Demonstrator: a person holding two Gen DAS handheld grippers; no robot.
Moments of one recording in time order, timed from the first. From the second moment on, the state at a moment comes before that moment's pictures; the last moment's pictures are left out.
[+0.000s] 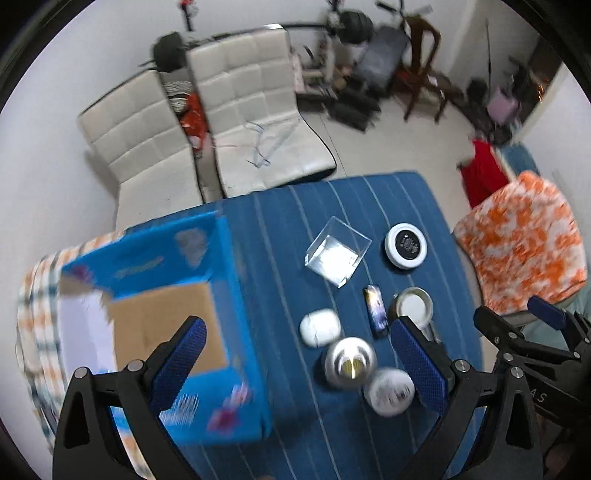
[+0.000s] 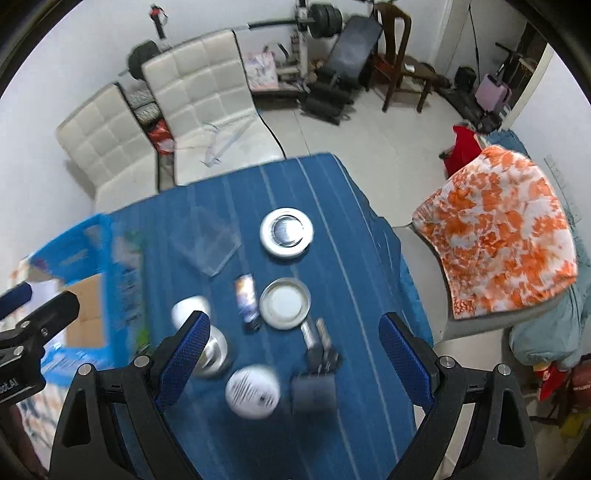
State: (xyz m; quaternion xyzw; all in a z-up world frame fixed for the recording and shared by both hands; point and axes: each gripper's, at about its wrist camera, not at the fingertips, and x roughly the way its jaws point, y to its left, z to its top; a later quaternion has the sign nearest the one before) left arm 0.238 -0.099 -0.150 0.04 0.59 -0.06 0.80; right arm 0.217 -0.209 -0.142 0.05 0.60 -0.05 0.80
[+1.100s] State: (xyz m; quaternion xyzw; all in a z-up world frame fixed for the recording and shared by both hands) left arm 0.360 -0.125 -0.323 0.04 0.70 -0.04 0.71; right arm 0.363 -0.234 -0.349 0.11 0.69 -0.06 0.72
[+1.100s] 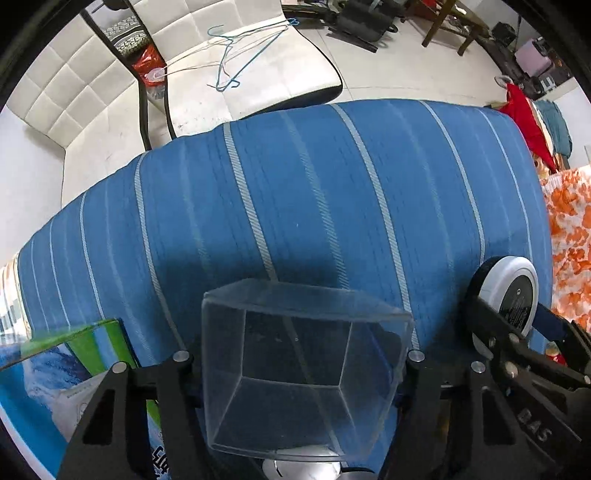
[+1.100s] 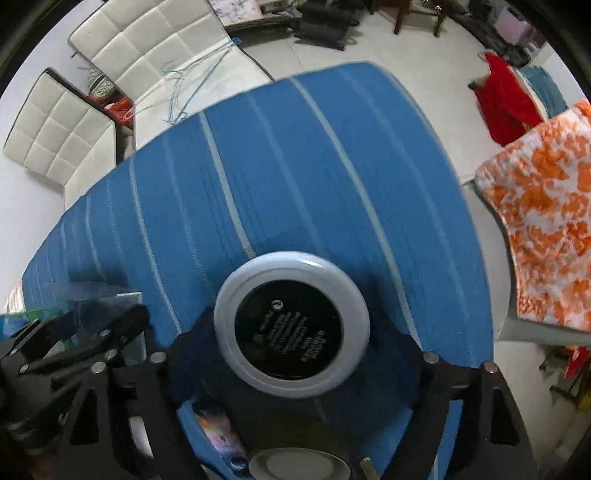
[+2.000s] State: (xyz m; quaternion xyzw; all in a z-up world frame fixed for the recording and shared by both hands) left arm 0.237 0.126 -0.149 -0.09 0.62 0.00 0.78; right arm 0.265 -0.001 -0.164 0.05 0.61 0.12 0.78
